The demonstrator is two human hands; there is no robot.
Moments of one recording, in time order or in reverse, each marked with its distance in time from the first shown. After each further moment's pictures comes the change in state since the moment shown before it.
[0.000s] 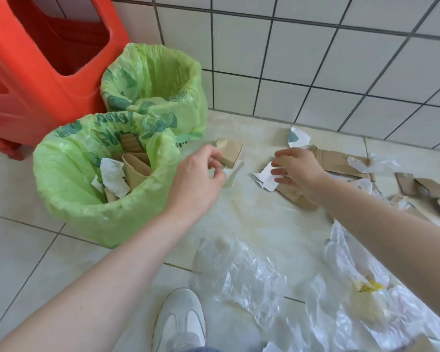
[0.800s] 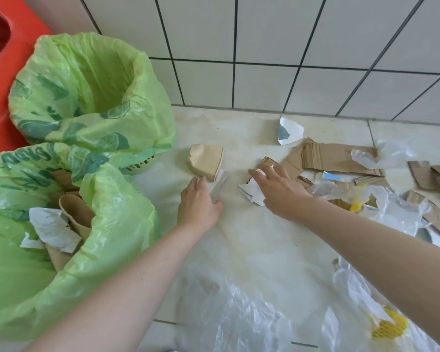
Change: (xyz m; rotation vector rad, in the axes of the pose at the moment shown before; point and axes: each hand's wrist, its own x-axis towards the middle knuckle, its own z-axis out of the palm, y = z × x) left_hand 0.076 -0.076 0.136 0.335 -0.465 -0.323; right_hand 0.117 0.084 -0.002 -1.279 -0.171 -0.402
